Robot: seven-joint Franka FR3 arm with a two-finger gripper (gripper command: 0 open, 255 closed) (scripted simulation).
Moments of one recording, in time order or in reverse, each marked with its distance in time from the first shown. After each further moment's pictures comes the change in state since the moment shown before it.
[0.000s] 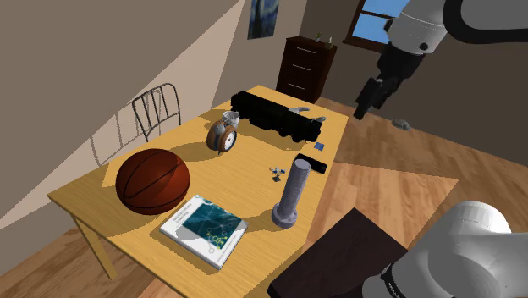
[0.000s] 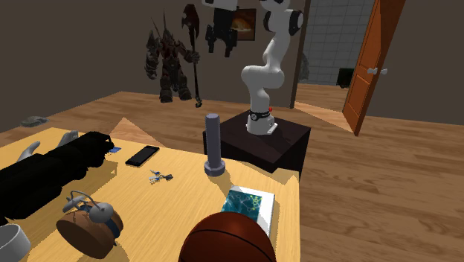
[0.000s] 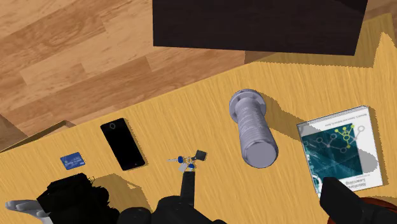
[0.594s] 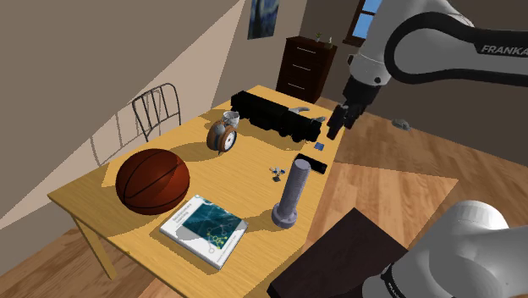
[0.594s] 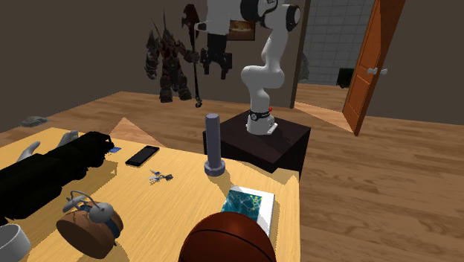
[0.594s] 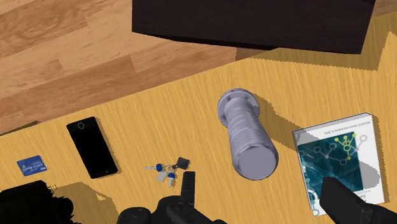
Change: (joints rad) arm 0.026 0.122 -0.023 -0.128 0.026 0.203 -0.023
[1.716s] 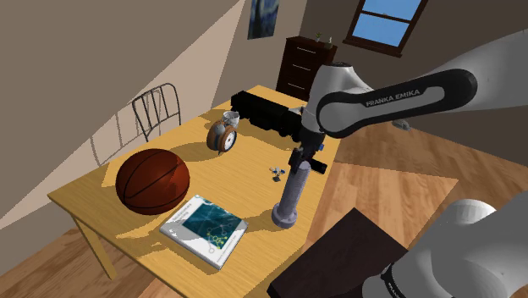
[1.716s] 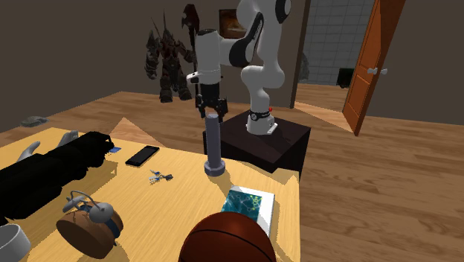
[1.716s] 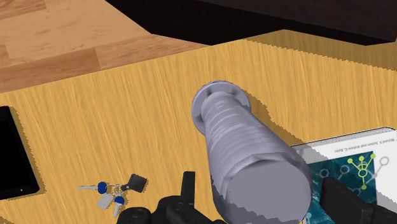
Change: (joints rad) arm 0.055 0.384 -0.029 -0.119 0.067 0.422 -0.070
